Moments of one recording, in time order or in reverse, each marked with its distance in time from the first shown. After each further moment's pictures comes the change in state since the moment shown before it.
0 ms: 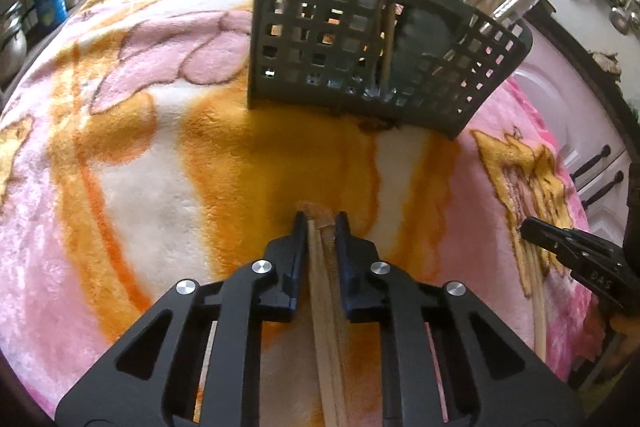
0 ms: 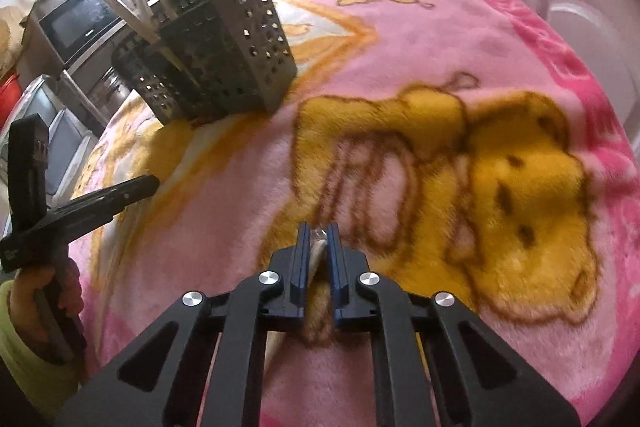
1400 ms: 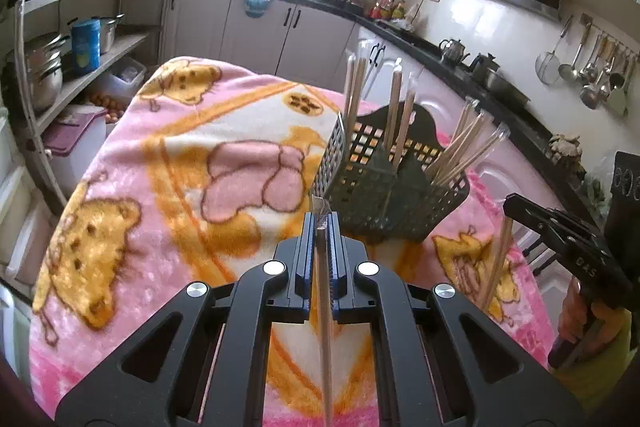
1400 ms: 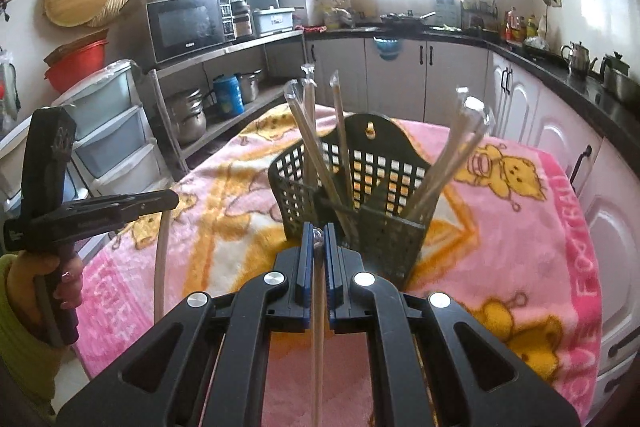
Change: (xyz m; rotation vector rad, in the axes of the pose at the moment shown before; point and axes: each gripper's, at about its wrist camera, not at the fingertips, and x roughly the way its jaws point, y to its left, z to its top) left arm -0.147 0.044 0.031 -0.057 -0.299 -0.044; right arm -0.079 0.129 0.075 -0.349 -0.299 0.092
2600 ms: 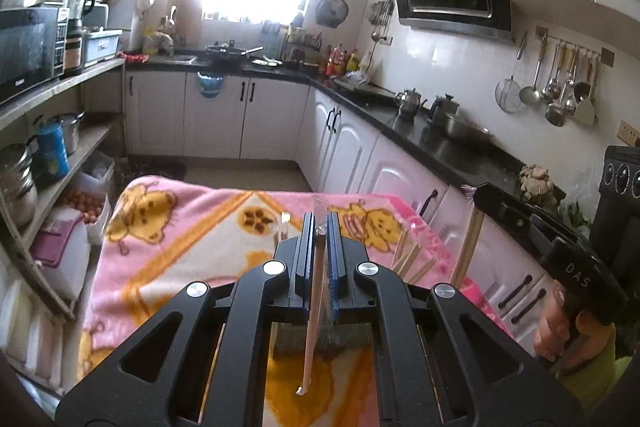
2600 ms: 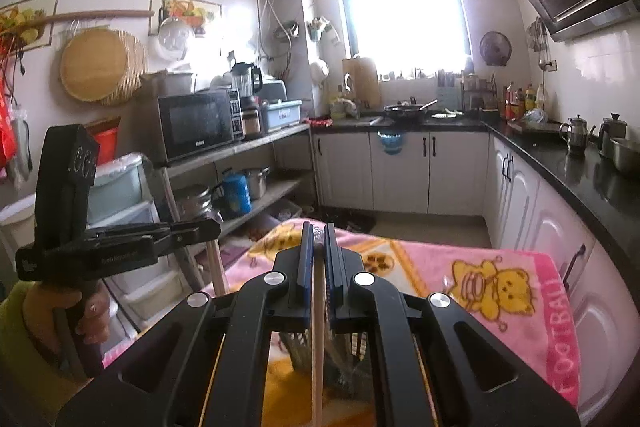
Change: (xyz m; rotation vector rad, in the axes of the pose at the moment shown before) left arm -0.026 -0.071 0.129 0.165 -0.193 -0.078; right arm -0.049 -0.010 0.122 0.001 -0.318 0.025
